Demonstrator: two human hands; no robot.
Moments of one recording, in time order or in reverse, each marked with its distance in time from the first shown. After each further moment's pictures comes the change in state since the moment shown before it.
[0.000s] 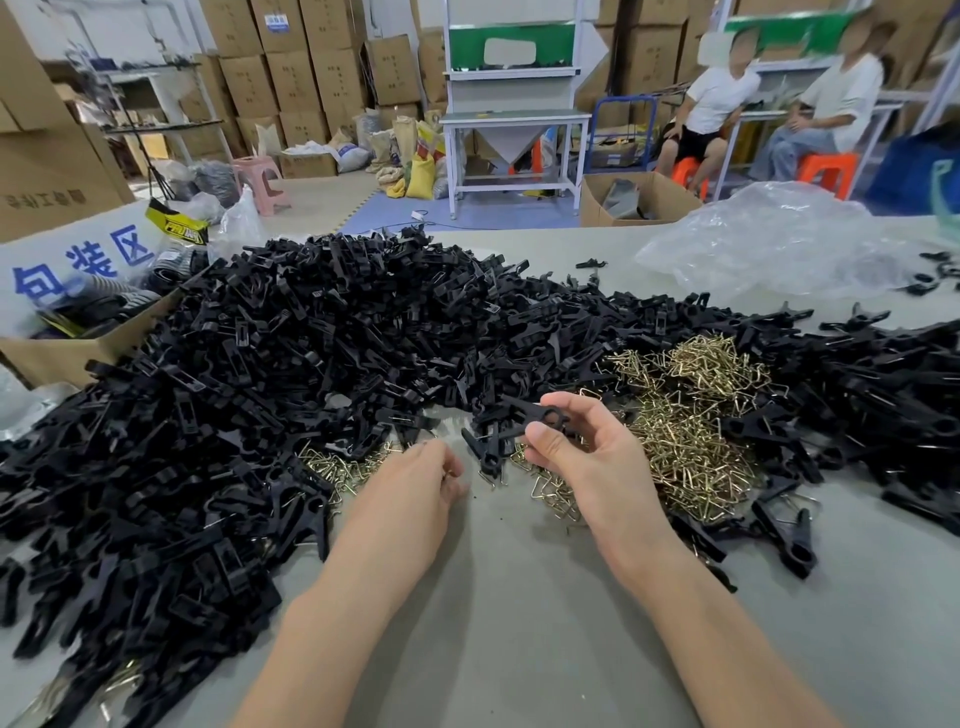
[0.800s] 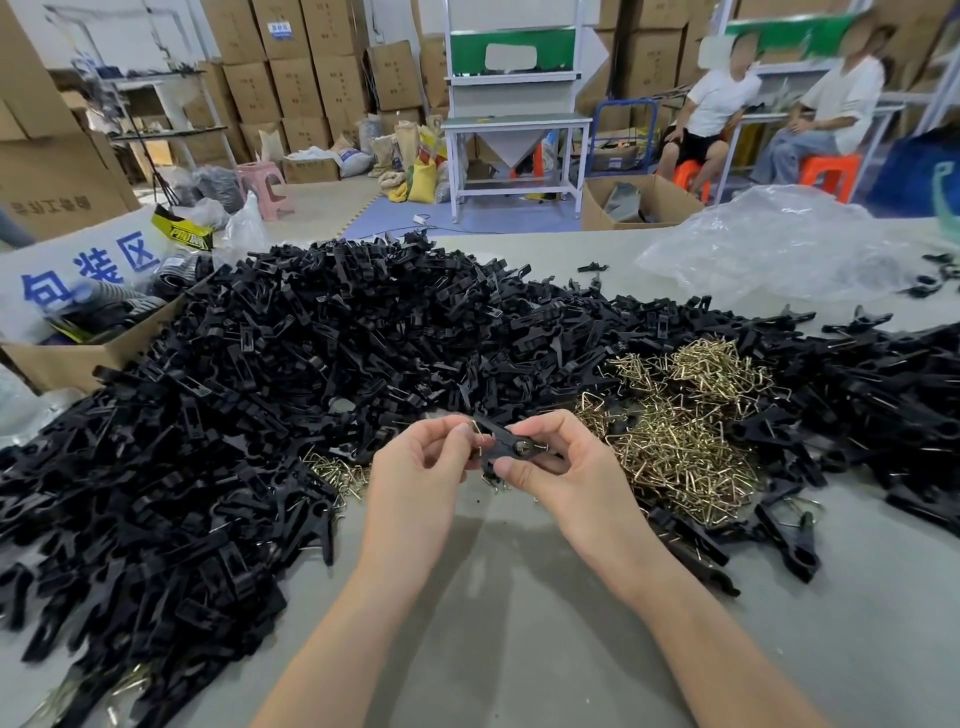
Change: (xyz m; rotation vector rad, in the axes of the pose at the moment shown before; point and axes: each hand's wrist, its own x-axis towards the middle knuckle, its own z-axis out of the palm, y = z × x) left_hand -0.002 0.034 -0.004 -0.996 0.246 -0.192; right_hand -0.006 0.005 0.007 -0.191 -0.198 -0.031
